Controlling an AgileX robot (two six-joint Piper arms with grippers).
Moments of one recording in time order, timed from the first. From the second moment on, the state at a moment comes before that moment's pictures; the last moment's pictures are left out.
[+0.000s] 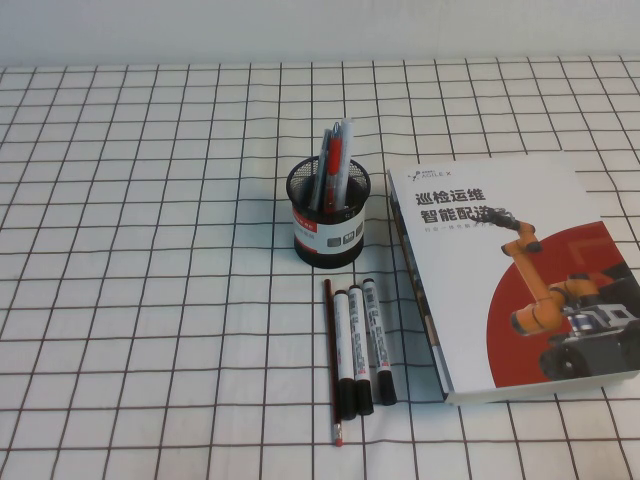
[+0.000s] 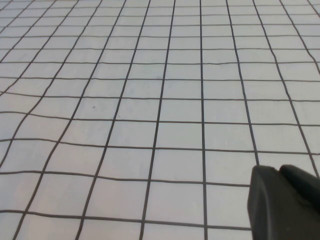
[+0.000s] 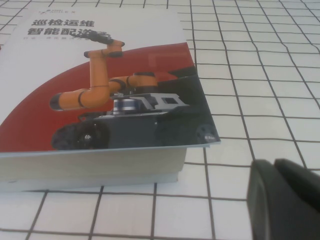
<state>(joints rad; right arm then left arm) 0.04 -0.01 0.02 0.12 0.35 -0.11 0.09 -0.01 0.03 -0.07 0.38 0.12</state>
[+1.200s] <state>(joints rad) 0.04 -0.01 0.03 0.87 0.12 -0.11 0.09 -0.01 0.03 -0.07 0.38 0.12</state>
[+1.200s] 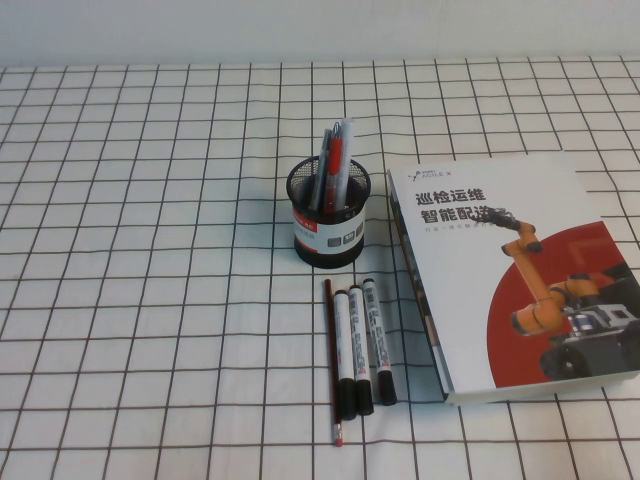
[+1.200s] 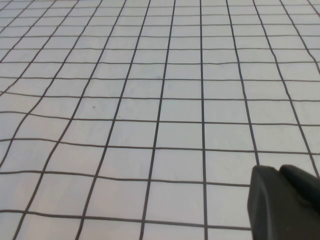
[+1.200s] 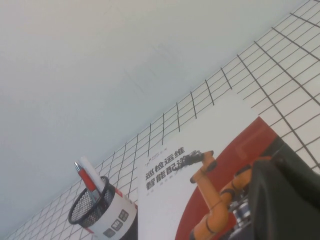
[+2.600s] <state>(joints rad) 0.49 1.19 -0.80 0.58 0.24 -0.29 0.09 -0.01 0.03 -0.07 0.38 0.12</state>
